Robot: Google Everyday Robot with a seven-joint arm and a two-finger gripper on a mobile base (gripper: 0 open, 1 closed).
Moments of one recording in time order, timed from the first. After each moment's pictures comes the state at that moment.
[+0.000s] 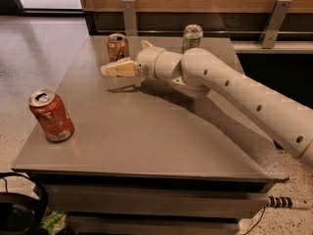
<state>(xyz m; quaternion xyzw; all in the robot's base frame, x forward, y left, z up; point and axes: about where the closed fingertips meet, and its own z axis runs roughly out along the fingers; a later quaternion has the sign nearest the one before) 0.721 0.094 0.879 -0.34 0.65 0.32 0.59</state>
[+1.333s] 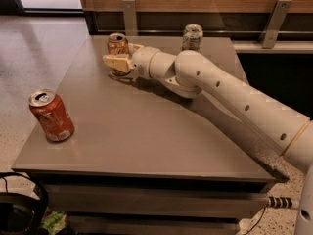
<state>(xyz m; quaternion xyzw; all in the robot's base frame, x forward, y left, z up) 0.739 0.111 0.874 -0.34 0.64 0.33 0.61</state>
